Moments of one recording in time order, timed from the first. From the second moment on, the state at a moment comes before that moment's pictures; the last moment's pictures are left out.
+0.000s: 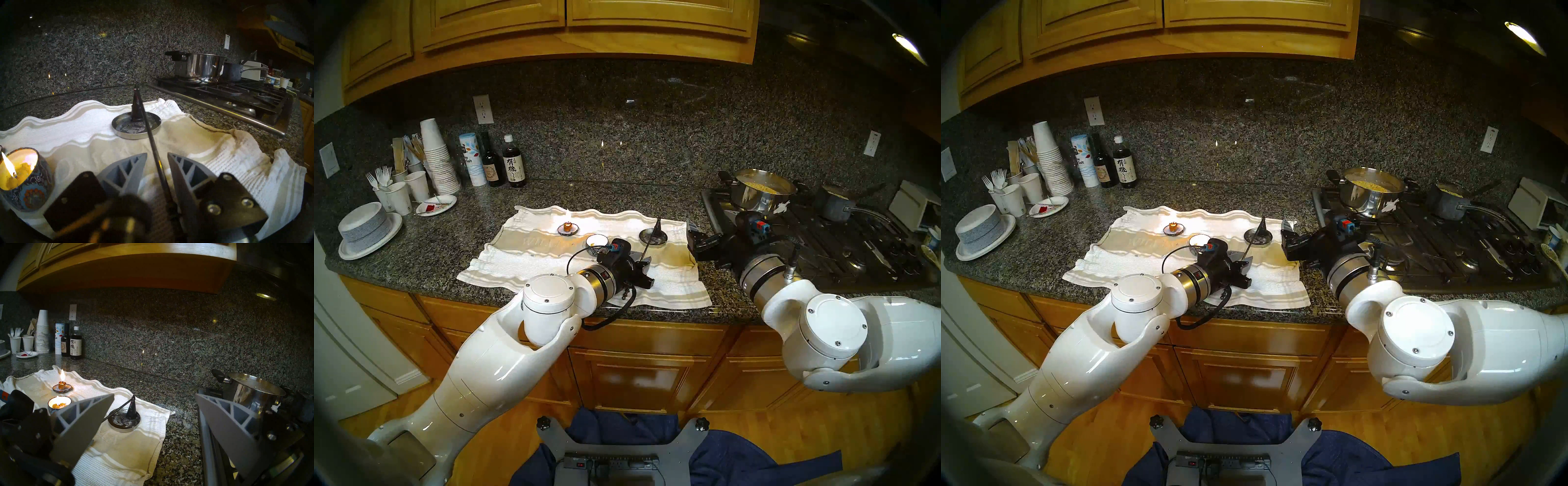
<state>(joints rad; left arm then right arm) 1.42 -1.13 -1.04 -1.91 -0.47 0.48 -0.03 -0.39 -0.20 -0.19 -2.43 1.01 -0.16 -0.95</state>
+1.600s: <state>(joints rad) 1.42 -1.09 -1.14 -1.99 -0.53 0.55 -0.13 -0.39 -0.20 -0.19 -2.43 1.01 -0.16 -0.95</state>
